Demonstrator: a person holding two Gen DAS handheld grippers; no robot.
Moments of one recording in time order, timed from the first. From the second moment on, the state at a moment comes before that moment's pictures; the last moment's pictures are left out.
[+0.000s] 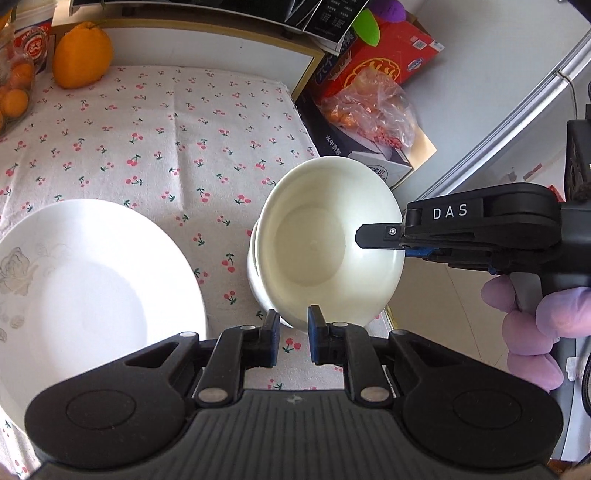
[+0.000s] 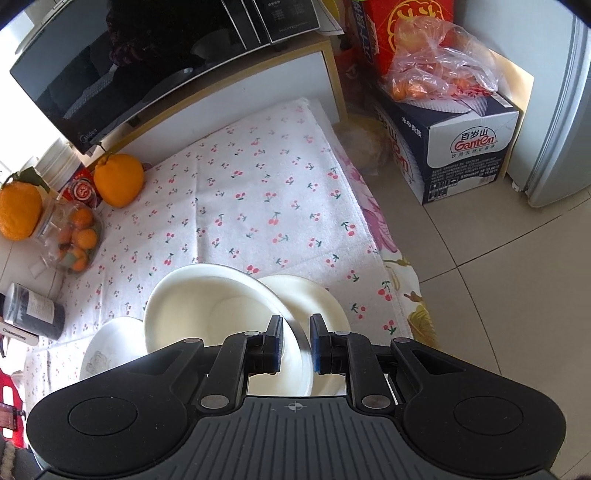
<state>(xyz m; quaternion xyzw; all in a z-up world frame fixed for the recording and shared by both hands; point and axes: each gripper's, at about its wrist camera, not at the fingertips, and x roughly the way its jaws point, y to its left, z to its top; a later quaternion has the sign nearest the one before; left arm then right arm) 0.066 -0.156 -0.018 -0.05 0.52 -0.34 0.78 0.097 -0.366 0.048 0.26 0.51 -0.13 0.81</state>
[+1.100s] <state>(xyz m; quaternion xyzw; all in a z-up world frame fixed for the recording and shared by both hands) 0.064 -0.170 -0.025 0.00 0.50 -0.34 0.80 0.104 -0.370 0.029 0.24 0.52 -0.13 0.81</state>
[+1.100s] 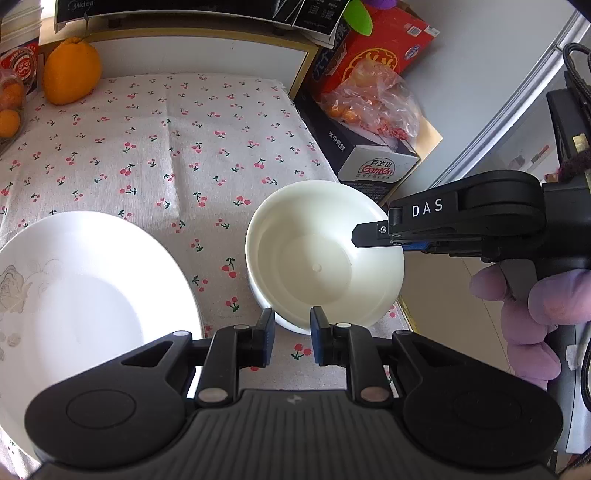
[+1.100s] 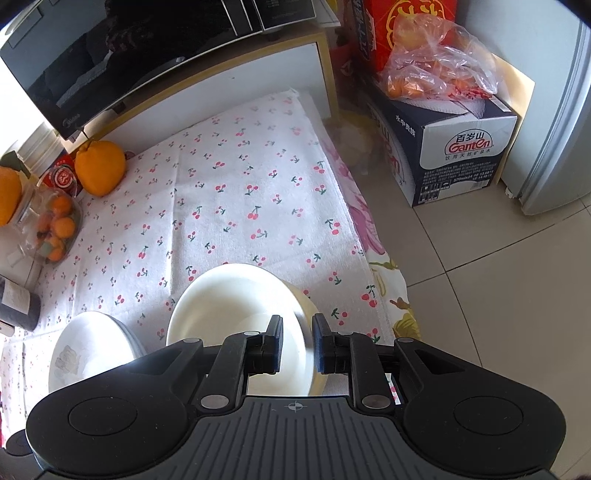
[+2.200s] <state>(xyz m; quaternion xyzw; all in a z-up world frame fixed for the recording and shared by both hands) 0.051 -0.168 -0.010 0.15 0.41 -0.39 0.81 0.069 -0.368 0.043 0.13 0.47 -0.07 0.87</state>
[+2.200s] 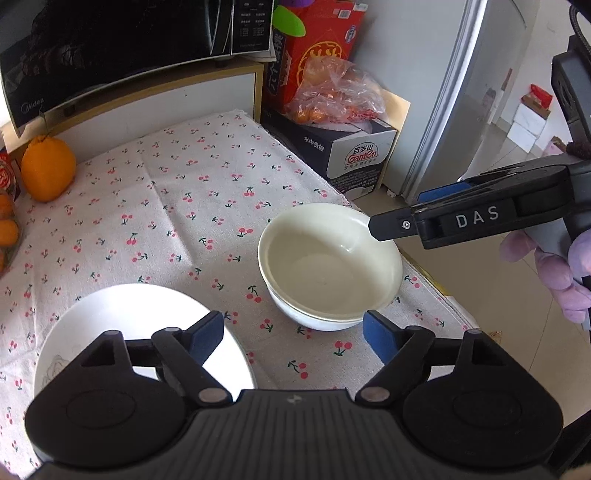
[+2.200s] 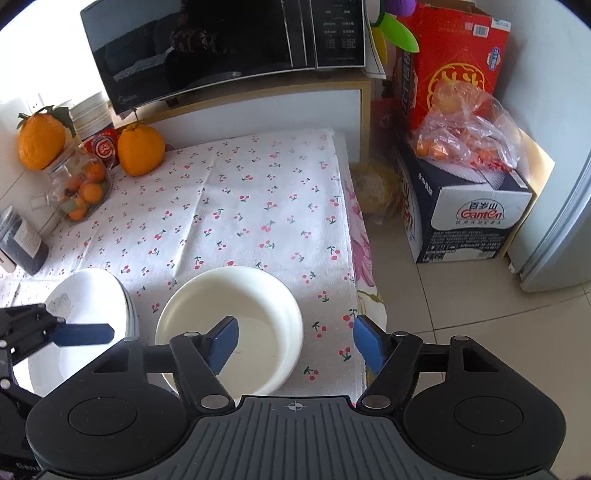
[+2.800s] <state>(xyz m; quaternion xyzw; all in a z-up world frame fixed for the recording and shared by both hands) 0.048 -0.177 -0.020 0.33 0.33 -0.41 0.79 0.028 -0.355 0.030 0.00 0.46 -0.01 0.89</state>
